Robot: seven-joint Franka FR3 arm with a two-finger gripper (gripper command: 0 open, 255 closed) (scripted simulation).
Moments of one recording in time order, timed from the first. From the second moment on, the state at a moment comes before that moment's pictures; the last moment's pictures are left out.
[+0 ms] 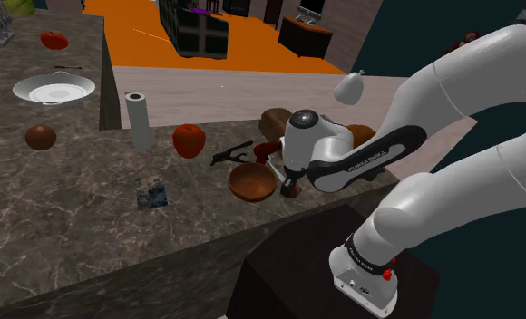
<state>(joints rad) -0.09 -0.39 0.22 -2.98 -0.44 2.52 0.23</state>
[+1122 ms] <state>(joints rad) -0.17 -0.30 0.24 -2.98 -0.56 2.62 0.29</state>
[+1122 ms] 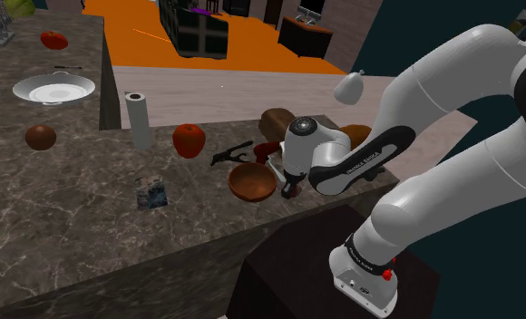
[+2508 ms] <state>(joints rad) -0.03 -0.58 0.16 -2.95 -0.35 2.33 0.08</state>
